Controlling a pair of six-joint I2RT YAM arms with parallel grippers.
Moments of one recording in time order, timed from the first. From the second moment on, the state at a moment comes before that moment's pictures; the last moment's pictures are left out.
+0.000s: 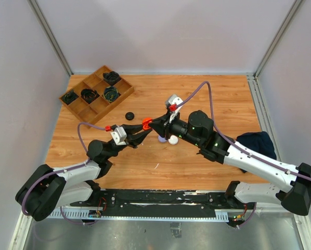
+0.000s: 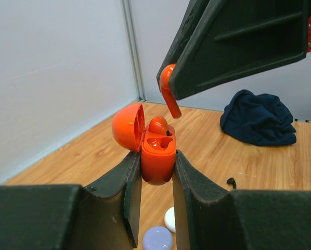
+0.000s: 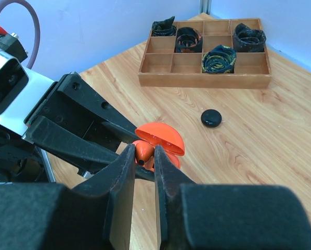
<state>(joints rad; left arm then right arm) -0.60 1.12 0.21 1.34 0.42 -0.04 0.99 1.14 0.96 0.11 -0.02 0.11</state>
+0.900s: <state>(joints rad) -0.60 1.15 0.21 1.42 0.43 -0.14 1.01 1.18 0.96 0.15 -0.02 0.12</state>
